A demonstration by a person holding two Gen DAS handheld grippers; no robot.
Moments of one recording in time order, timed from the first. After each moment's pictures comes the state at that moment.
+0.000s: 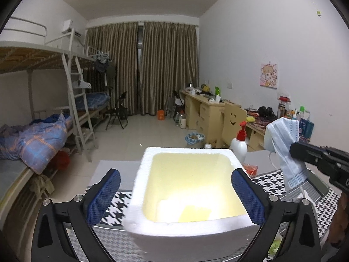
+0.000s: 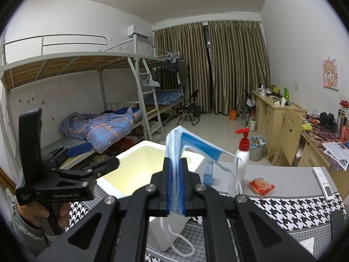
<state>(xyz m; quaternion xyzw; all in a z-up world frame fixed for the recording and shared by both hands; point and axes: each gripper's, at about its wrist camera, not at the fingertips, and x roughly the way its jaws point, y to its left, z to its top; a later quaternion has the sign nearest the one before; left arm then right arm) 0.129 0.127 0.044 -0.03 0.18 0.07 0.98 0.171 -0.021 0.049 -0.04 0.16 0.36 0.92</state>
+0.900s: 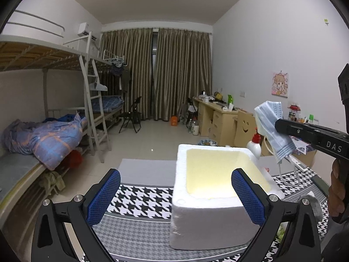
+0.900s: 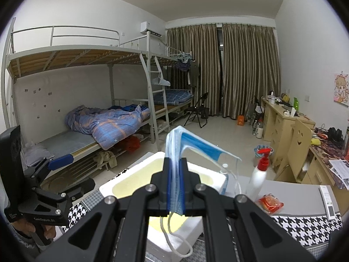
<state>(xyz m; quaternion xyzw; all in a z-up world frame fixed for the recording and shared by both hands) 0.085 0.164 0.041 -0.05 0.15 0.11 0.98 0.174 0.024 0.063 -0.07 0.16 0.38 0.91</state>
